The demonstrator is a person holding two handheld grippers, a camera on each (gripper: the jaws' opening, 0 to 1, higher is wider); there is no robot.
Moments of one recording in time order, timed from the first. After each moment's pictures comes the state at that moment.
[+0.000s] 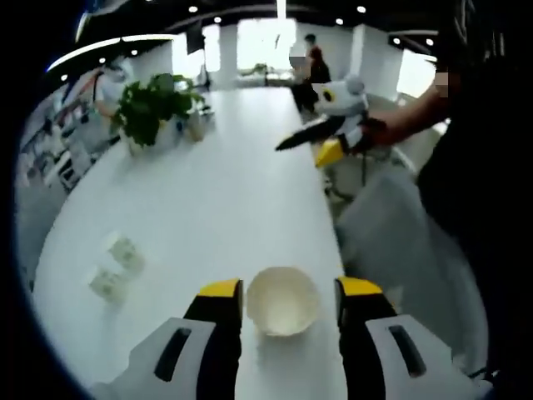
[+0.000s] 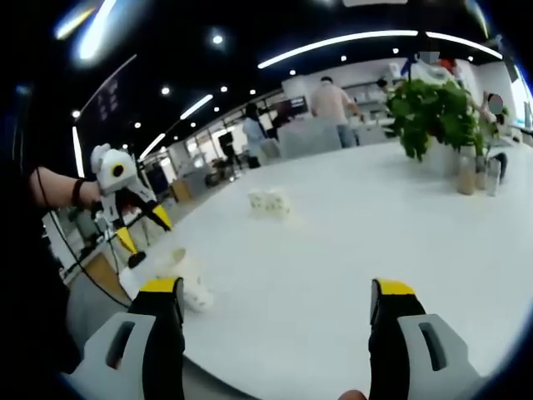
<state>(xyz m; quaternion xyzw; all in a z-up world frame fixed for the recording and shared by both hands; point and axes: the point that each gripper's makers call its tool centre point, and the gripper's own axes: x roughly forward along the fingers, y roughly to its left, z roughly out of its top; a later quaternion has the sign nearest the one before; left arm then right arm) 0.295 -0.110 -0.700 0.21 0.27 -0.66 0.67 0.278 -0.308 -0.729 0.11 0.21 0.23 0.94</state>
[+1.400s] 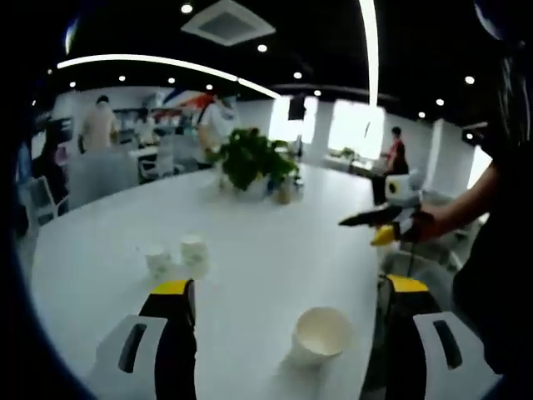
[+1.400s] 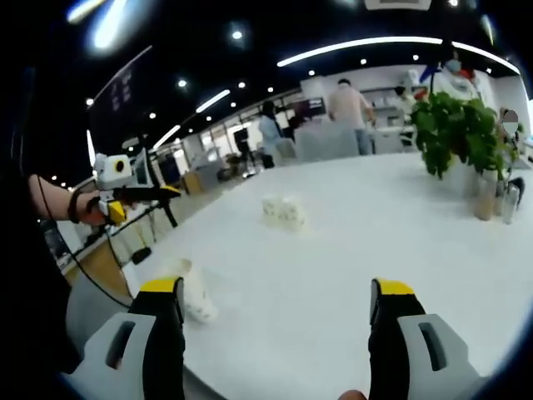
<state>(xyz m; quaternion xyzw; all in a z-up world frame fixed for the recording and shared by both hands) 0.339 -0.066 -0.656 0.03 0.18 -0.54 0.82 0.300 -0.286 -0.715 0.08 0.21 0.27 0.94</state>
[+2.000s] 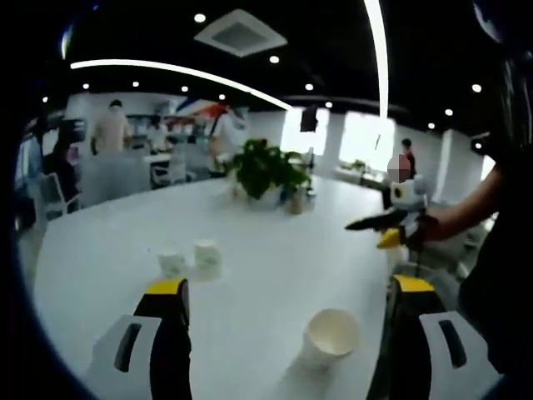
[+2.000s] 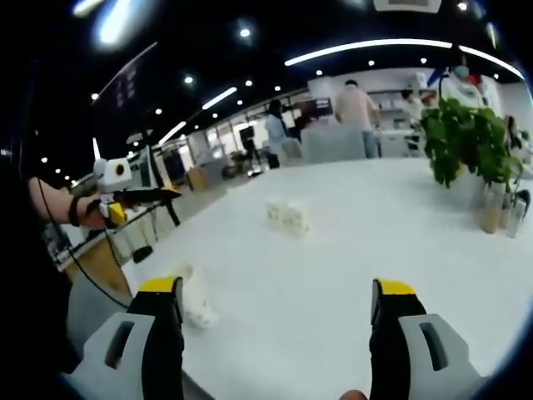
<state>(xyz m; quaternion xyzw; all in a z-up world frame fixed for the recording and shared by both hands) 0.350 -0.050 -0.653 0.01 0.16 -0.51 0.84 0.318 -0.278 -0.704 0.07 0.20 0.28 0.94</state>
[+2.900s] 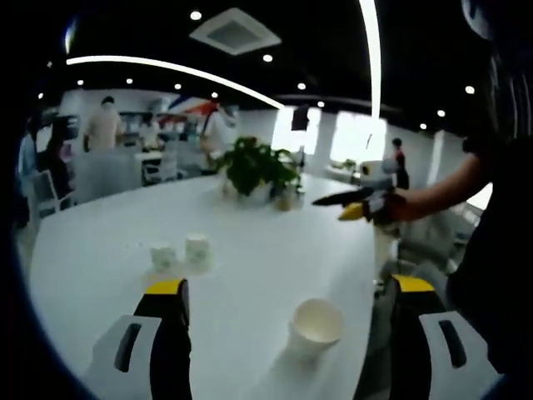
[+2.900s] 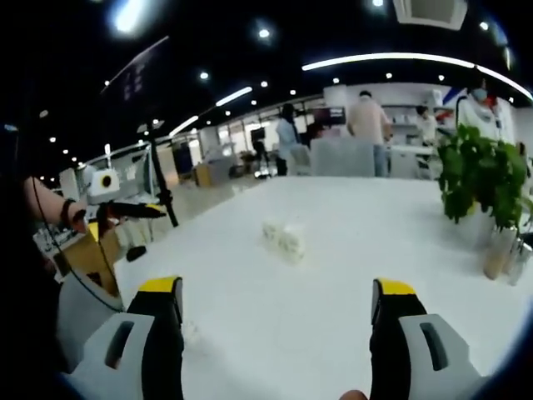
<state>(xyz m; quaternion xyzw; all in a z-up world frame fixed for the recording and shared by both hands) 0.328 -0.045 -0.656 0.00 0.17 -0.54 0.83 0.372 -0.275 -0.676 0.03 0.18 0.30 0.94</state>
